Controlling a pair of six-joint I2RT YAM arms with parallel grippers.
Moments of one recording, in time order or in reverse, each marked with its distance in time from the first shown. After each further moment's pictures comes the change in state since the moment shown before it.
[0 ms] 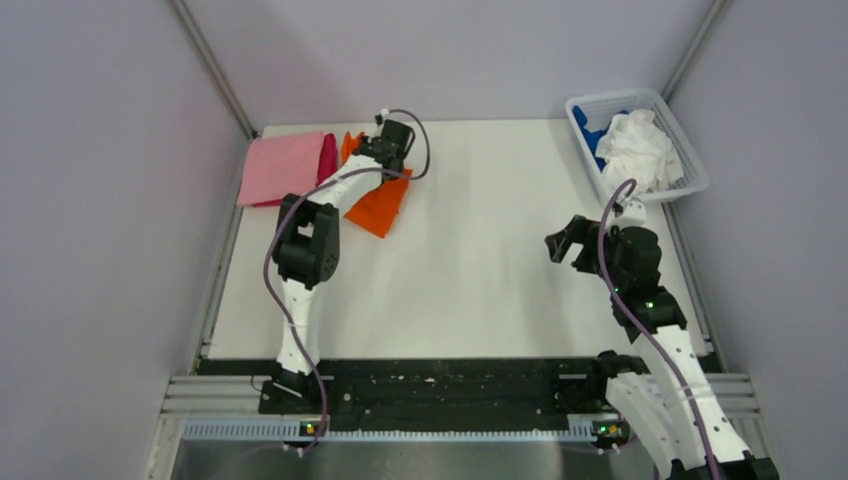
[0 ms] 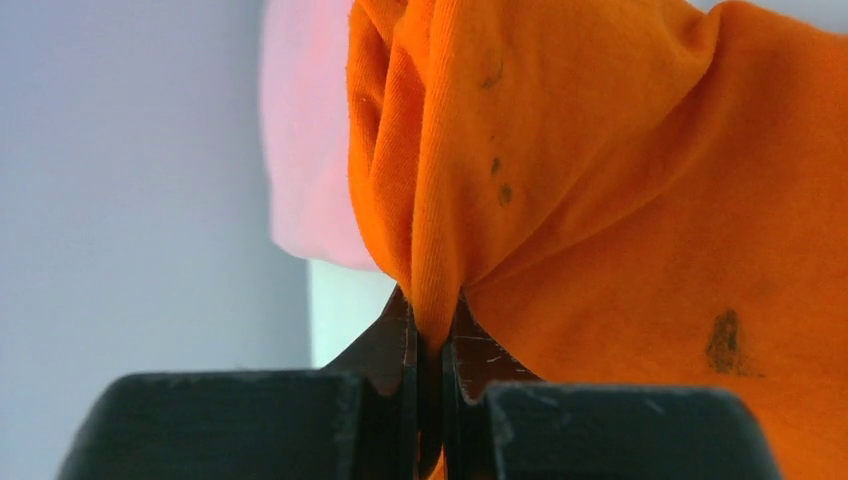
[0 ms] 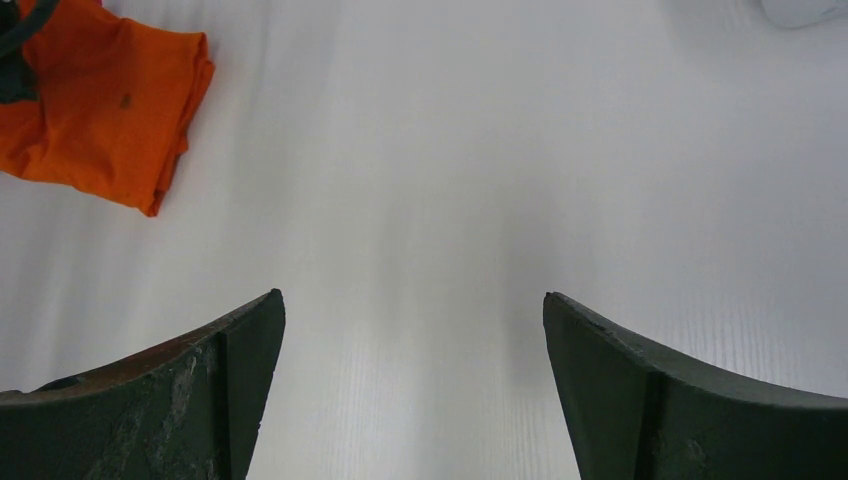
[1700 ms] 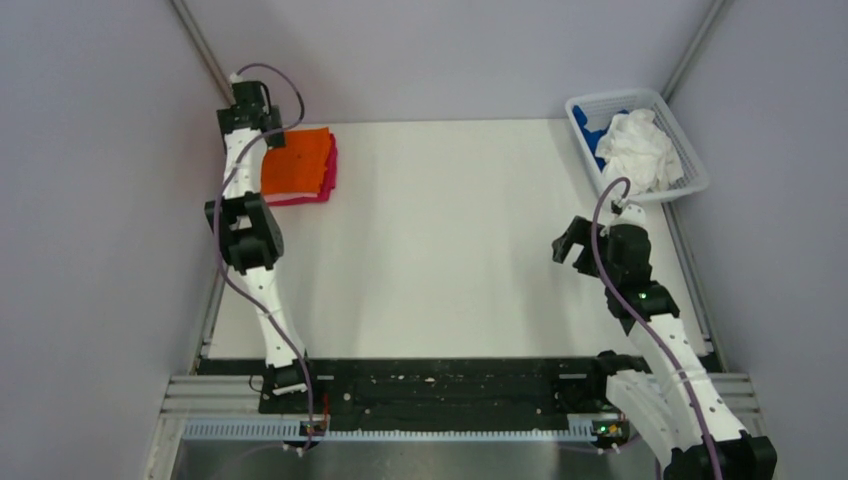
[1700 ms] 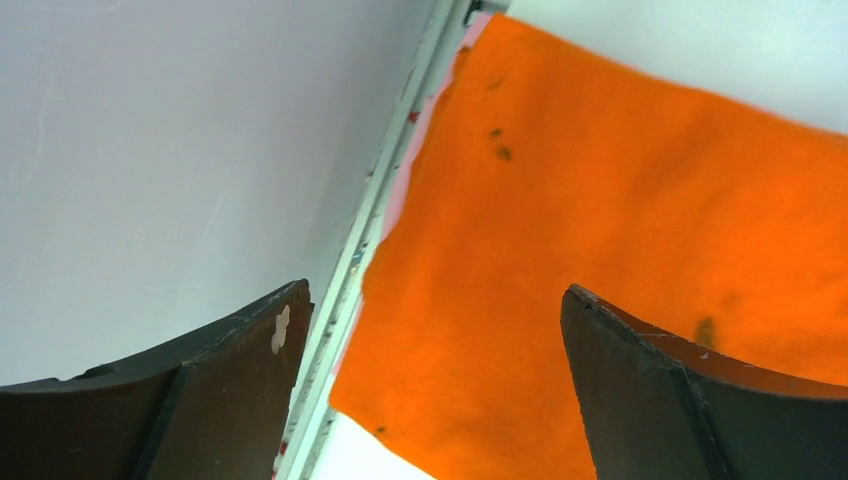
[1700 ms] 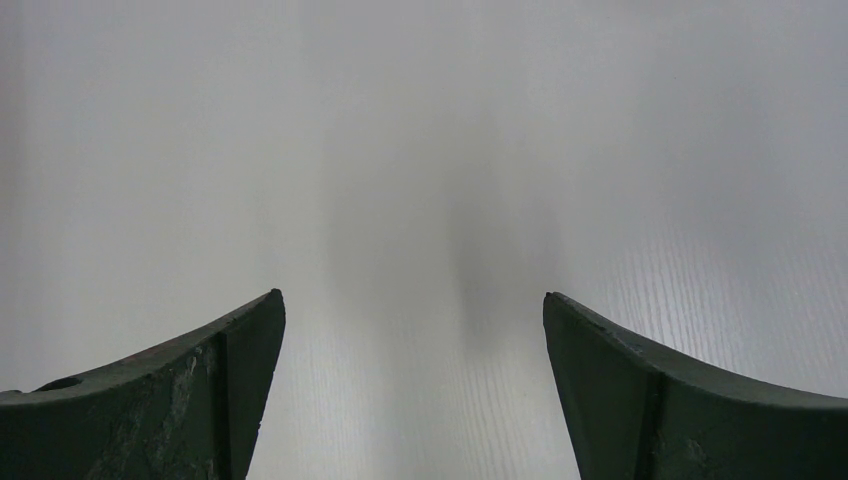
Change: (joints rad) left arm 0.616 0.145 0.432 -0.032 0.483 -0.024; right arm 0.000 0.081 -0.018 -0.024 0.143 0.000
